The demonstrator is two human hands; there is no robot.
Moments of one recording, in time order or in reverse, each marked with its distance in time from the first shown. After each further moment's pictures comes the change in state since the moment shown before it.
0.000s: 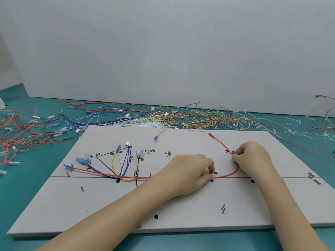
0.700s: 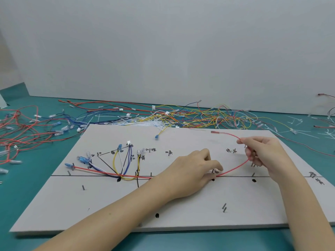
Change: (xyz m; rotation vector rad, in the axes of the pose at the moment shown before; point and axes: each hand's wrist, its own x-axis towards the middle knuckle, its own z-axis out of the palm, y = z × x) left_hand -0.001 0.005 0.001 -0.026 0.007 0.026; right_hand -0.005 0.009 -0.033 0.833 -0.176 0.096
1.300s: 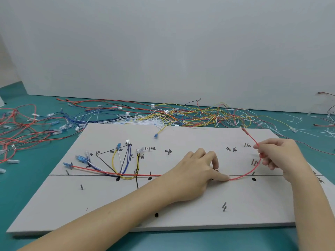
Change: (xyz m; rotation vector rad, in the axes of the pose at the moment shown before) left_hand 0.002 0.001 0.008 0.131 -0.046 0.113; right_hand 0.008 0.011 -0.026 -0.177 0.185 0.076
